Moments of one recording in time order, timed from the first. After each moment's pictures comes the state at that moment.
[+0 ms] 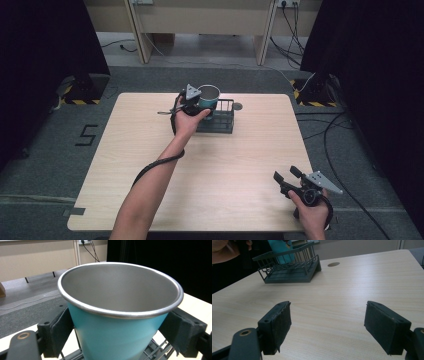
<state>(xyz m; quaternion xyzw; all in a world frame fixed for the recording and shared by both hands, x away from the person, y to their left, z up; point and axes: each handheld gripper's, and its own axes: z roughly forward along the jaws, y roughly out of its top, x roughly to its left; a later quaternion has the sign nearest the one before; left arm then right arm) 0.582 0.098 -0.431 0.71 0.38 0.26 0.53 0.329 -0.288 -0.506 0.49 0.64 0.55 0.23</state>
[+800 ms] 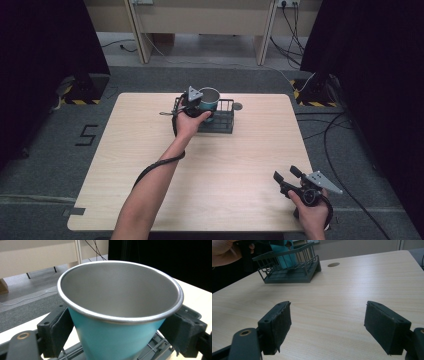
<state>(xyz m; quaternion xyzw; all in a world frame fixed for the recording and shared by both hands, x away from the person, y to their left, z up) 0.584 0.095 -0.439 0.73 0.38 0.26 0.50 0.330 -0.287 -0.505 0.49 0.64 0.55 0.24</state>
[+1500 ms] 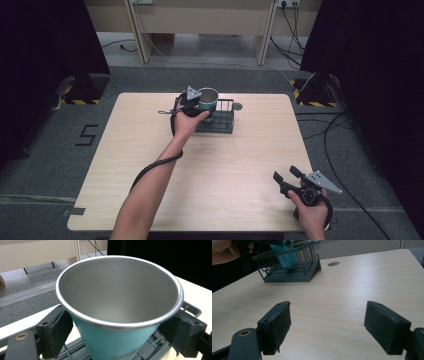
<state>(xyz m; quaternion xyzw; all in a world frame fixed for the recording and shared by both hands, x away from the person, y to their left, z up) 0.584 0.100 -0.439 0.73 0.39 0.24 0.50 0.330 -0.287 -0.505 0.49 0.64 0.55 0.23</state>
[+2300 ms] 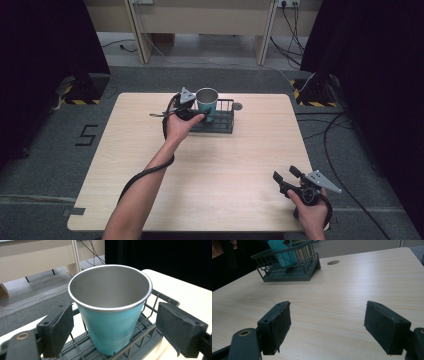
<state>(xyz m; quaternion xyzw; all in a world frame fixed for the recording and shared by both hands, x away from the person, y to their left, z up) 0.557 0.118 -0.423 0.74 0.36 0.26 0.50 0.332 -0.287 -0.507 0.49 0.64 0.54 0.23</state>
